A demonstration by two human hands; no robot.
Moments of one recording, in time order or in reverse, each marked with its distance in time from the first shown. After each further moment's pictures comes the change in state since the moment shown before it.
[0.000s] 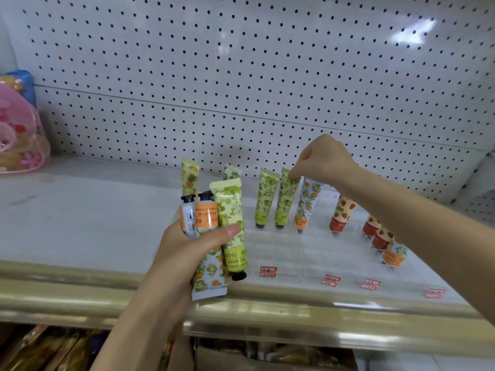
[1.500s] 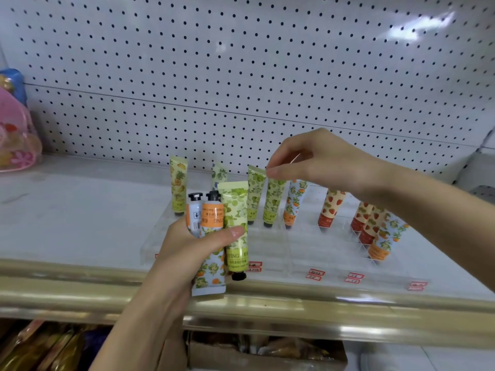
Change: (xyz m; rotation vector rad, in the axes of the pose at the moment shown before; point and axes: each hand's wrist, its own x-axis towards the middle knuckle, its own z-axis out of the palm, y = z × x) left_hand -0.005 -0.001 0.022 0.062 -0.020 0.015; right_hand -0.058 -0.010 -0.048 0.331 -0.306 -0.291
